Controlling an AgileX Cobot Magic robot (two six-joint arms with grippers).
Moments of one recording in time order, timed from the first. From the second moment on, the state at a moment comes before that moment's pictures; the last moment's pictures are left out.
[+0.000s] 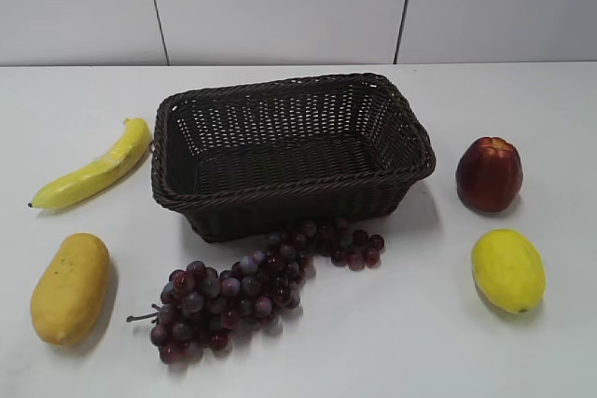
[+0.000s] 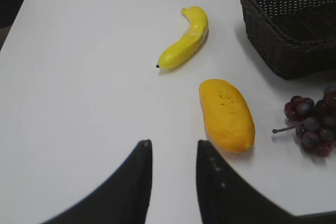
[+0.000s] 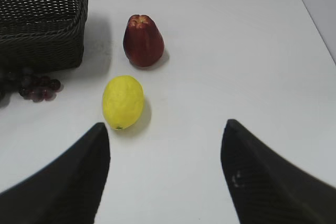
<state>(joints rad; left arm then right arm) -0.06 0.00 -0.48 -0.16 1.09 0.15 0.00 0.00 -0.50 0.07 1.04 -0.03</state>
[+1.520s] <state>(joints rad) -0.06 0.00 -0.48 -0.16 1.09 0.15 0.00 0.23 -0.52 0.10 0.70 -0.03</state>
